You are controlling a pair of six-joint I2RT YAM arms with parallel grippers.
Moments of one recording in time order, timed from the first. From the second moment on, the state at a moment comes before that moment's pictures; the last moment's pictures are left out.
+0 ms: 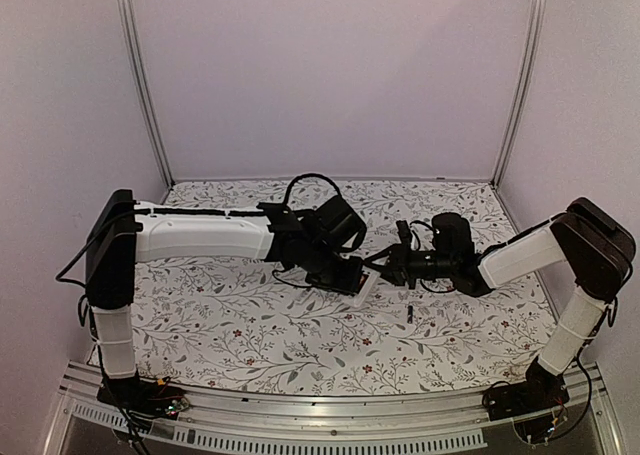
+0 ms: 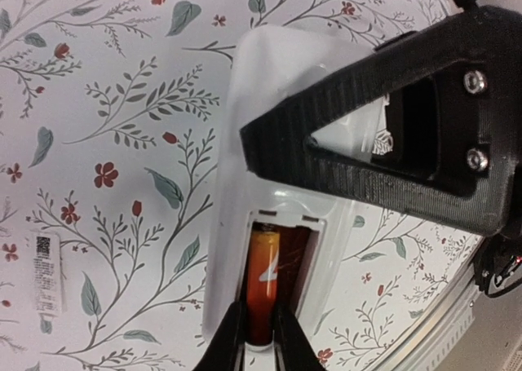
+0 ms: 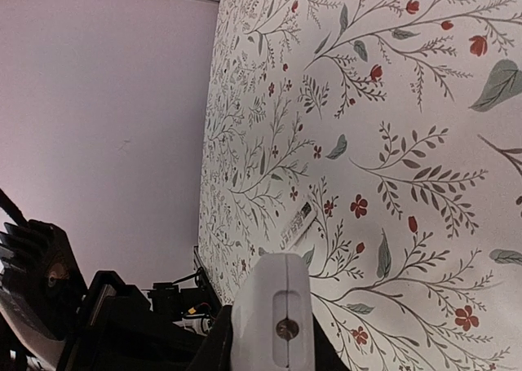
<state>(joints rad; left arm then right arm) -1.06 1.98 1.55 -0.57 0.00 -0.64 0.62 1.72 0.67 0.65 -0.59 1.08</state>
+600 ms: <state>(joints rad) -1.05 1.98 1.55 -0.57 -0.03 -0.63 0.63 1.72 0.67 0.68 -0.60 1.12</state>
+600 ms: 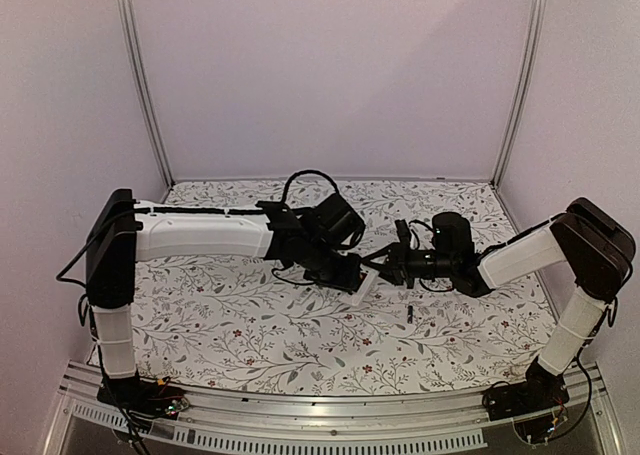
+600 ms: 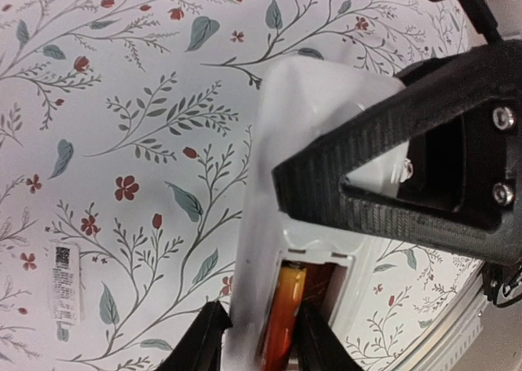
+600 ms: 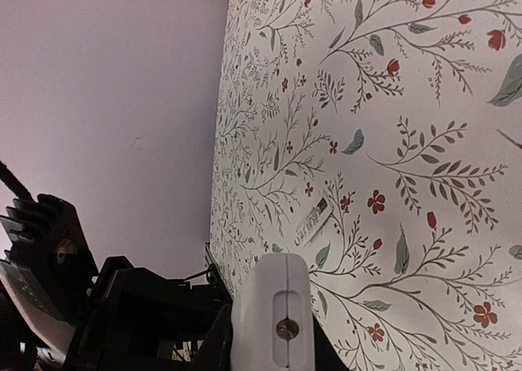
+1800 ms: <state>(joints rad) -1.03 1.45 1.05 -0.27 0.26 0.32 0.63 1.74 0.71 0.72 -0.84 1.13</state>
